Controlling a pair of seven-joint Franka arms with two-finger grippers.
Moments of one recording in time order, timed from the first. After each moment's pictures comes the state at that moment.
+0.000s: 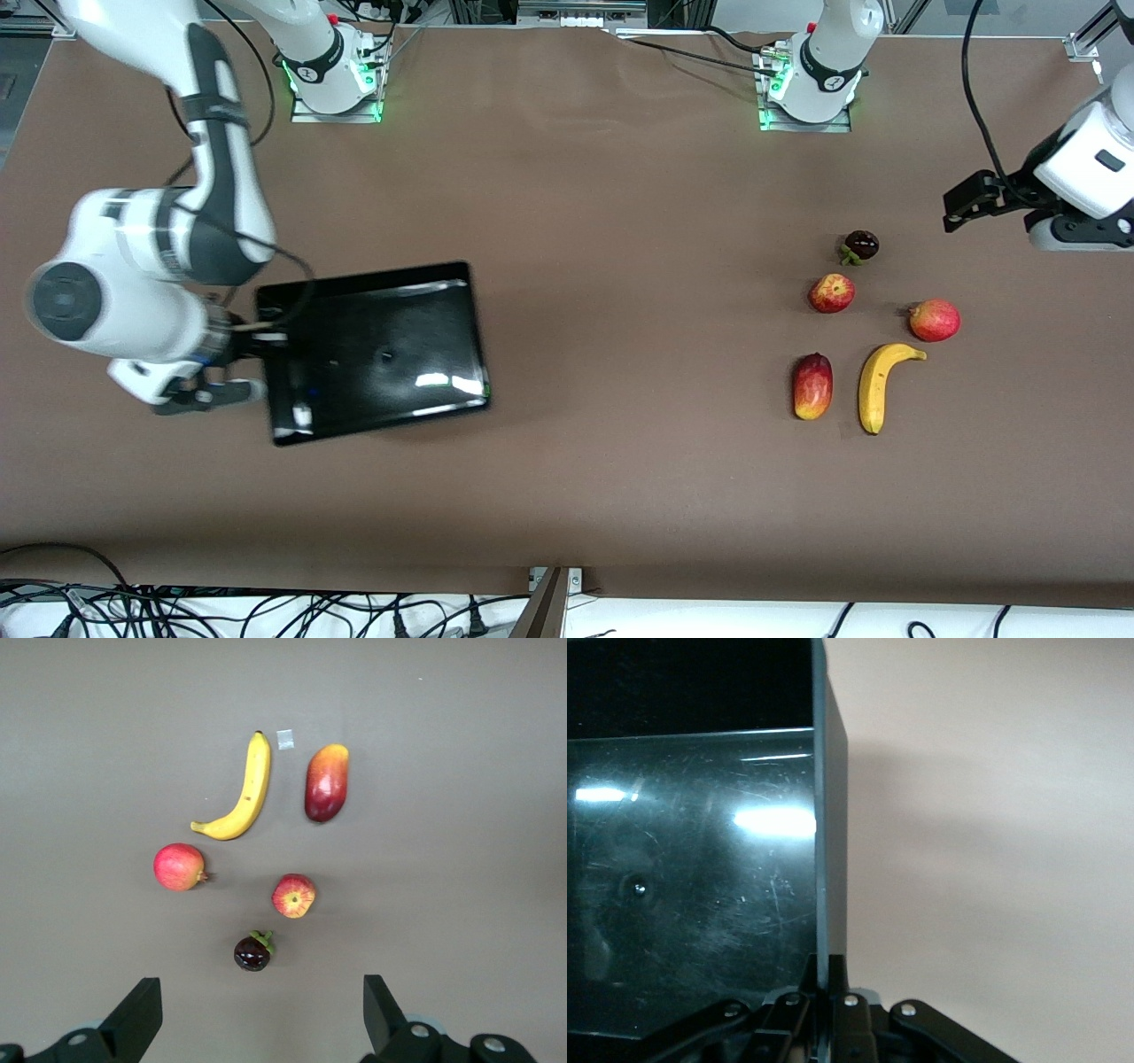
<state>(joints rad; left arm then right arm) -0.04 0.01 -0.03 -1.59 0.04 1.56 -0.06 0.45 0.50 -0.48 -1.55 0.20 1.88 -0.26</state>
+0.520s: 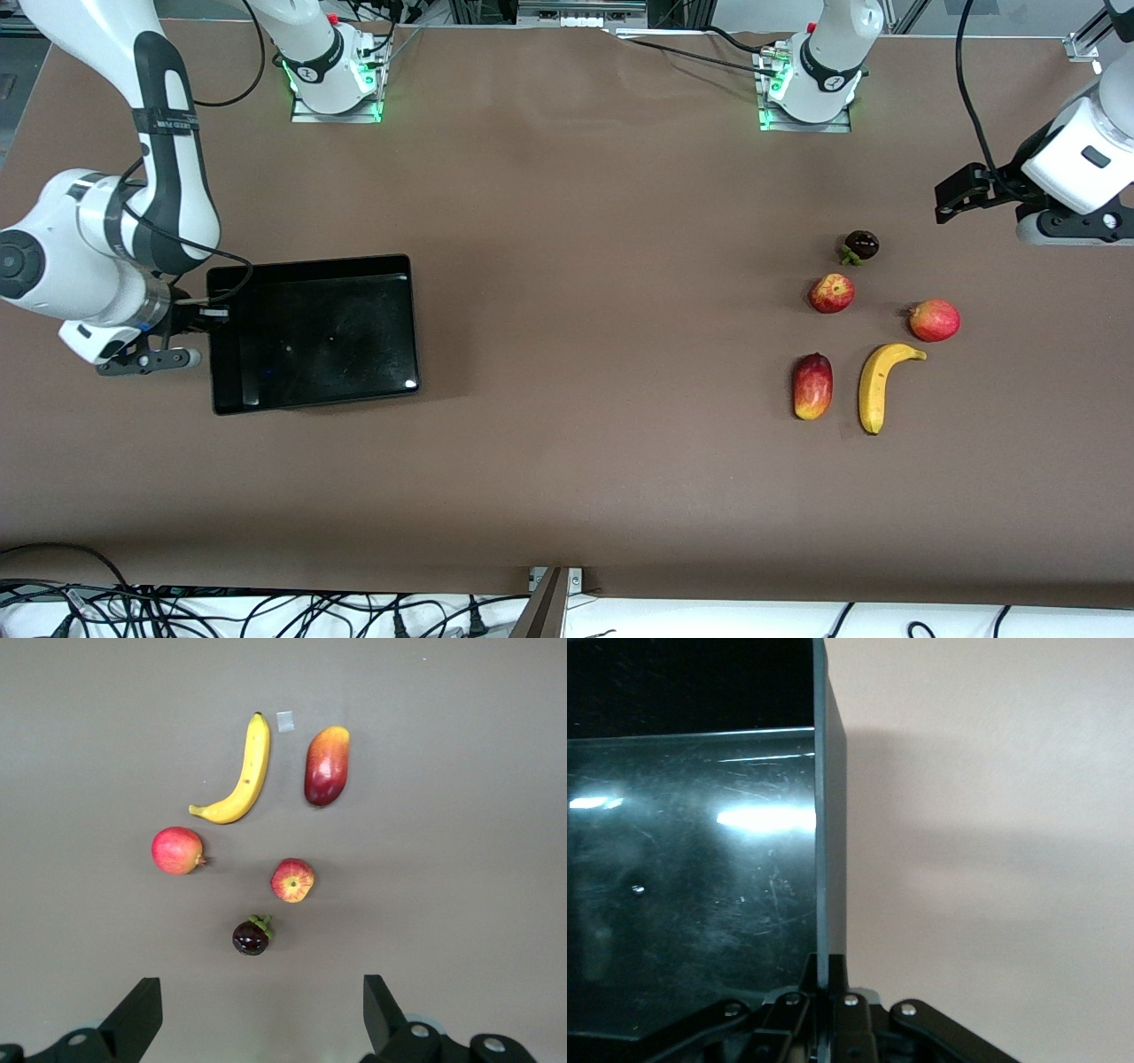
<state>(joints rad) -0.03 0.01 -0.02 -1.59 0.04 1.52 -0.06 0.45 0.42 -0.57 -1.90 0.24 2.16 -0.35</state>
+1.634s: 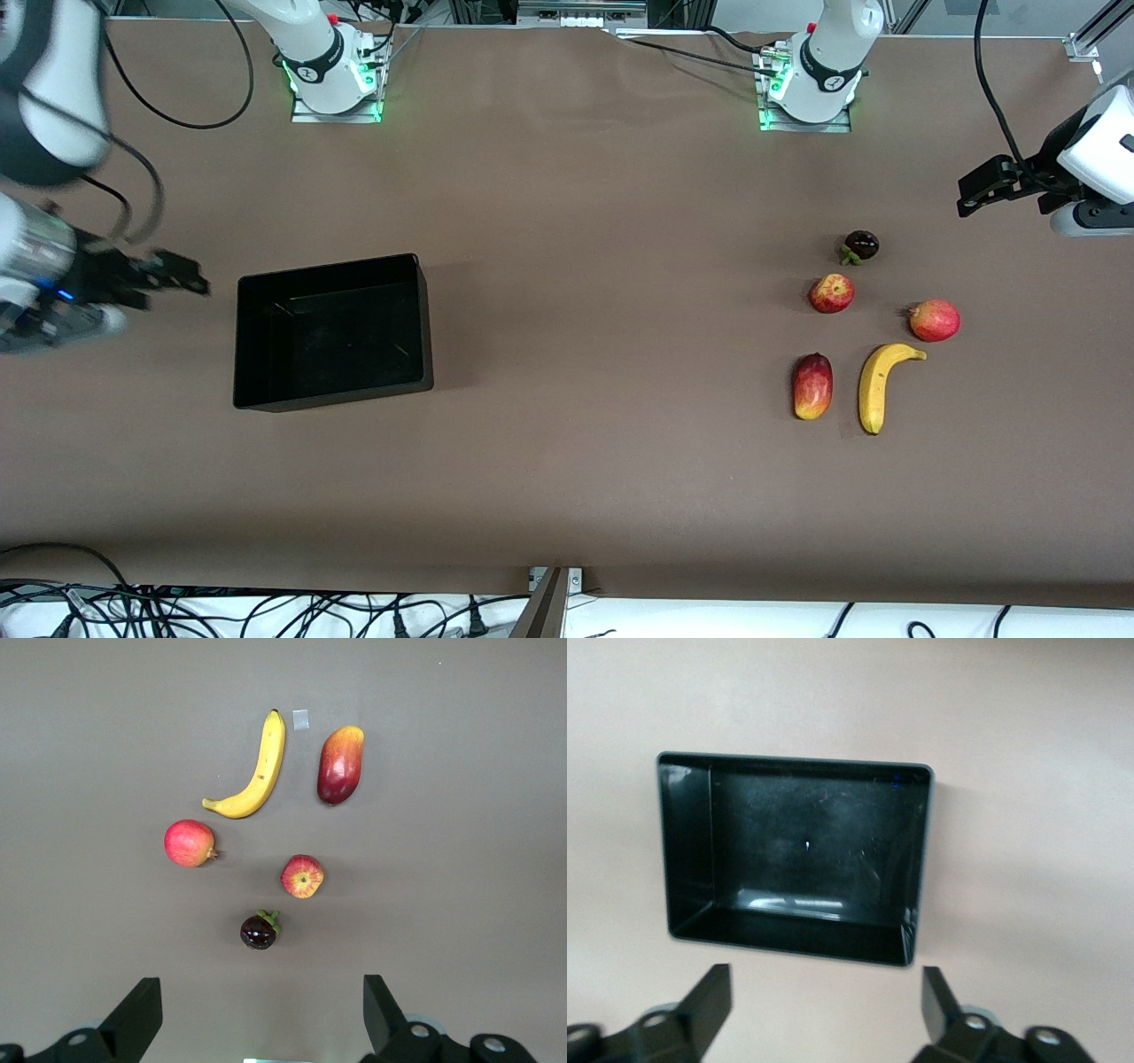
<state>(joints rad) -0.01 -0.01 -0.02 -1.59 0.04 1.51 -0.07 0.48 0.28 -0.59 -1.44 0.23 1.57 -0.34</state>
